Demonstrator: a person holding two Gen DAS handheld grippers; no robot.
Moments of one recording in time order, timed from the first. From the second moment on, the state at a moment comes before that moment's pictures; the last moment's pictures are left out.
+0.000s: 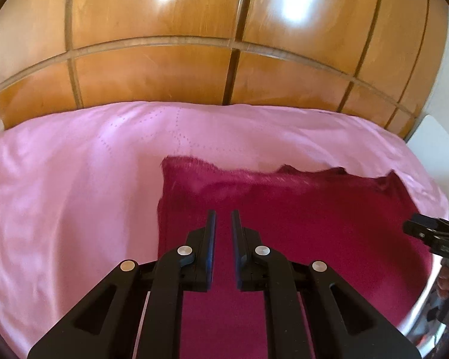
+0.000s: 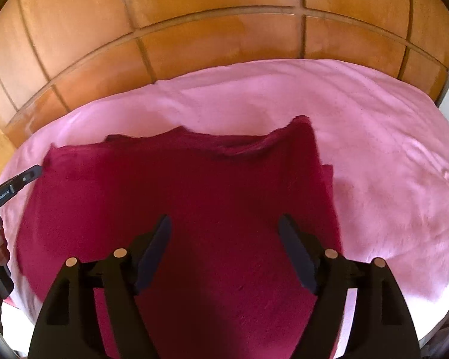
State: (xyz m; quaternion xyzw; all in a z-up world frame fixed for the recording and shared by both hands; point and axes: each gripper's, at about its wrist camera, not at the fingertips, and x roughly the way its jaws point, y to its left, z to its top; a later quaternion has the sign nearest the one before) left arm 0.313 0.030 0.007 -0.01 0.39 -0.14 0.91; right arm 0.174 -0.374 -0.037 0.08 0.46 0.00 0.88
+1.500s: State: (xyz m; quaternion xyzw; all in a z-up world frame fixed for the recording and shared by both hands) left arm 0.216 0.039 -0.016 -0.05 0.39 -0.13 0.91; right arm 0.112 -0.430 -0.070 0.32 0.46 0.11 0.82
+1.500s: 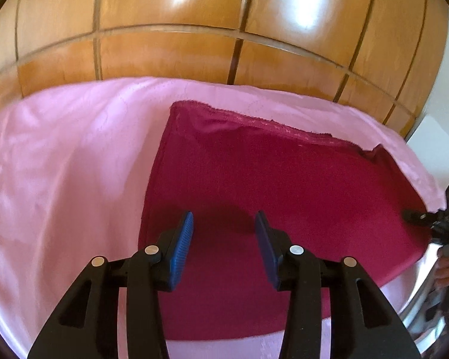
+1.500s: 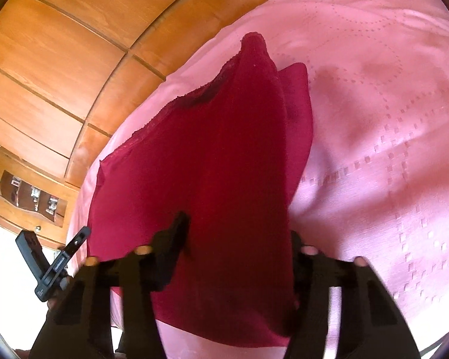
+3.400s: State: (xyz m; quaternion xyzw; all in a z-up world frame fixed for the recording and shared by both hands) left arm 0.234 0.083 0.013 -0.22 0.48 -0.27 0.81; right arm 0.081 -0.201 -0.048 0.03 0.44 0.22 0.87
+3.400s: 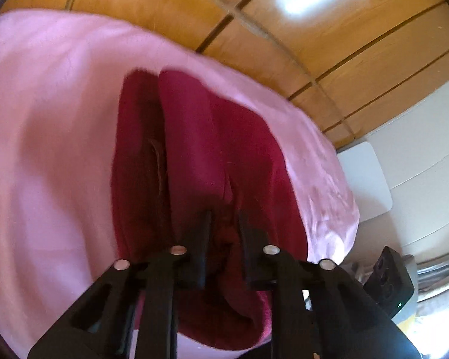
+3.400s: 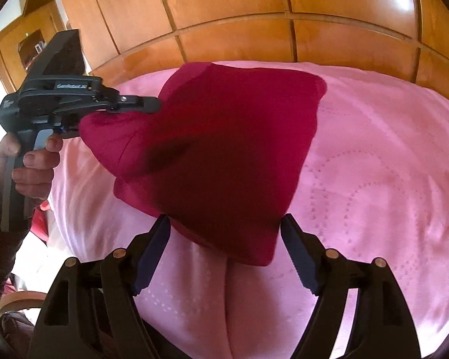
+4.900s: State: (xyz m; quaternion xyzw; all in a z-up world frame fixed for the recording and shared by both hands) left arm 0.253 0.126 -0.059 -0.25 0.45 -0.29 0.80; right arm 0.209 -0.273 -0.092 0.30 0.48 0.28 0.77
